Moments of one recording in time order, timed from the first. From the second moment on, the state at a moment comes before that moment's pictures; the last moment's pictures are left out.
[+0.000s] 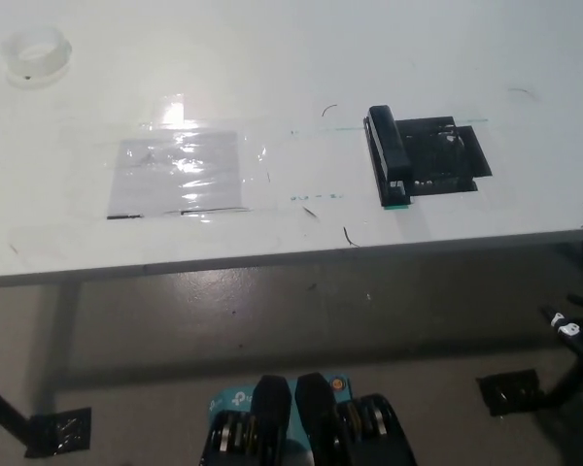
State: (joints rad) left_arm 0.09 0.33 0.35 0.18 -0.17 0.05 -0.07; right_arm -0.24 -0.08 -0.35 0.33 0.19 0.05 -0.08
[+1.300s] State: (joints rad) left_arm 0.09 0.33 0.35 0.18 -0.19 0.05 -0.07; right_arm -0.51 0.19 -0.32 0.02 0.56 0.46 -0.21
